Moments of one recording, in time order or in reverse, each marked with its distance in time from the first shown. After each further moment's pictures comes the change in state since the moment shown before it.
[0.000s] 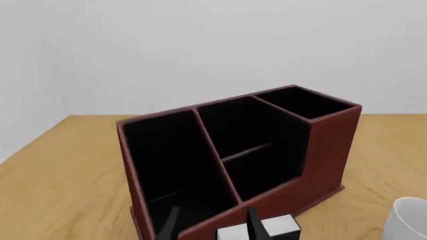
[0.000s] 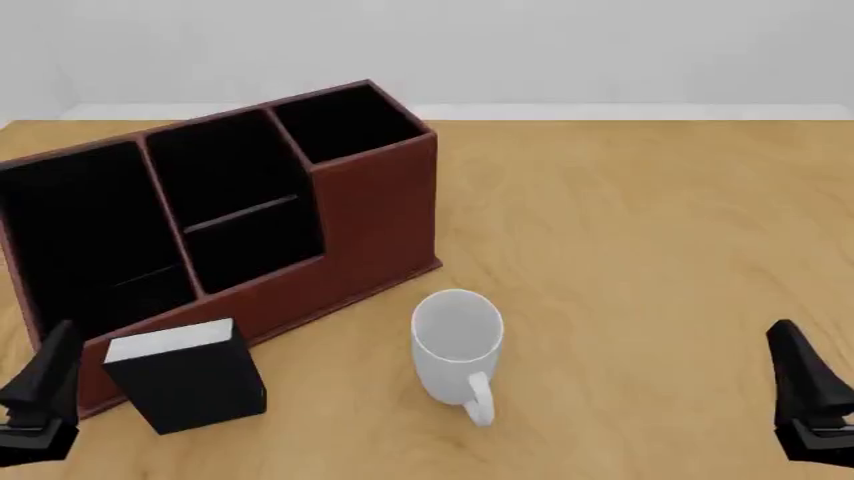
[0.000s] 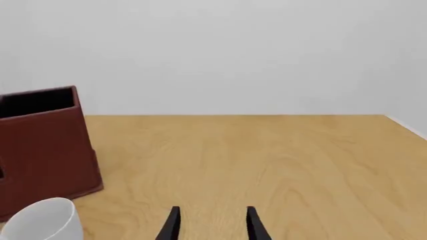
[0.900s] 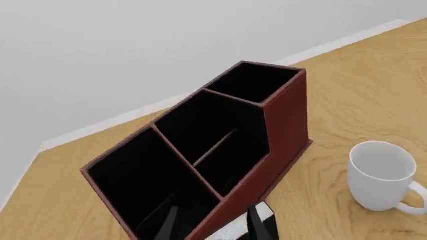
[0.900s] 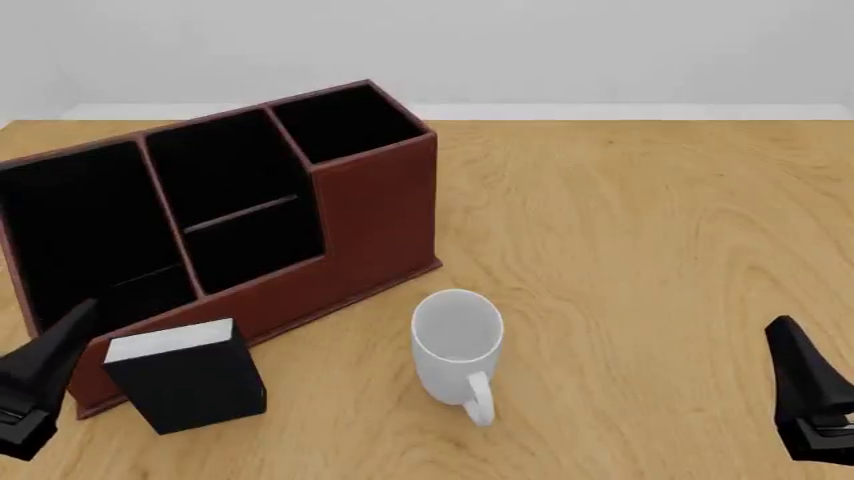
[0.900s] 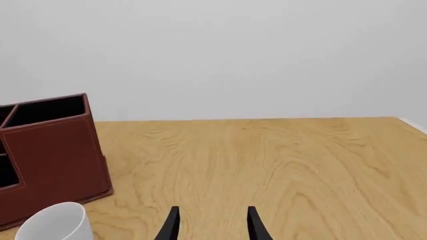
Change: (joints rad) left arm -0.212 0.171 -0.325 0.334 0.250; right arm 0.026 -0.002 -0.008 -0.010 0.028
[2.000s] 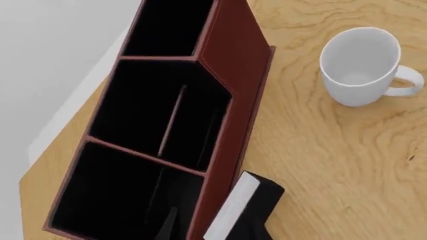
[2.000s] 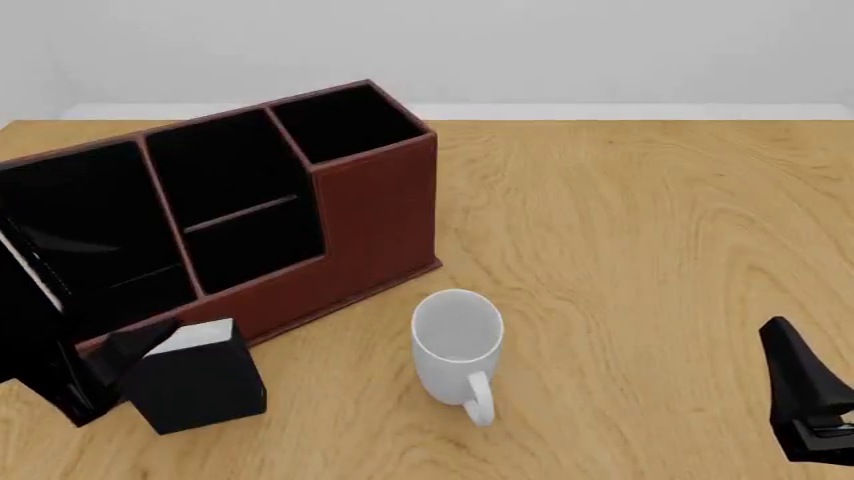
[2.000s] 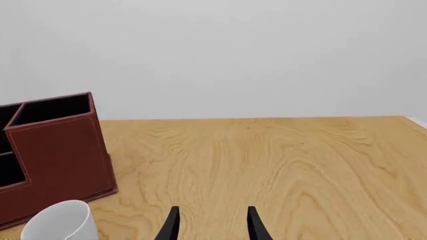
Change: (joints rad) left arm -0.106 0.458 -0.251 0.275 0.360; right arm 0.018 0.011 0.005 -0.012 0.007
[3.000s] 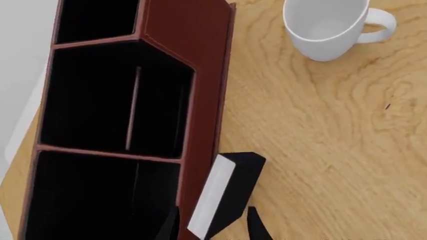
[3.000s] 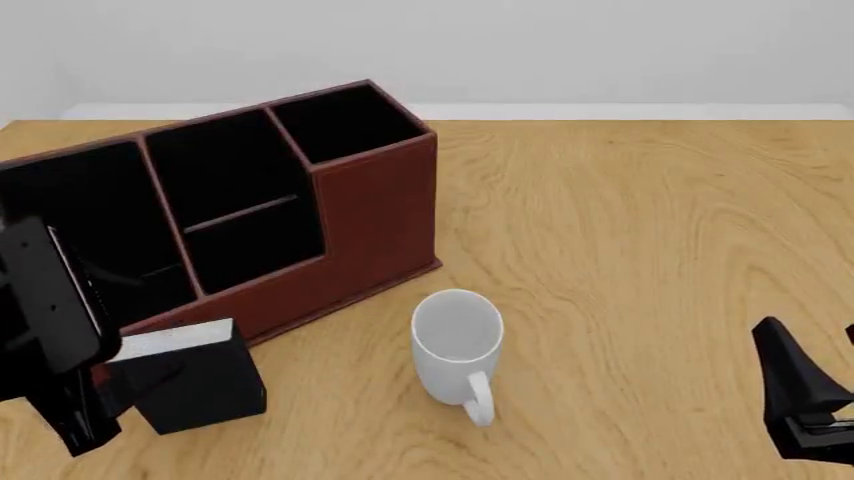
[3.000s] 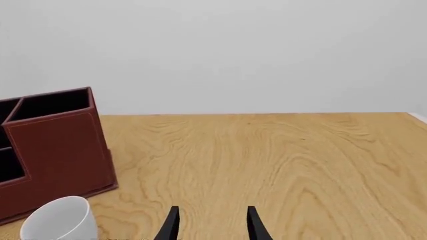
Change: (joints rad) left arm -0.030 0.086 -0.034 0.158 0.100; right arm 0.007 0.035 0.005 -0.019 -0.002
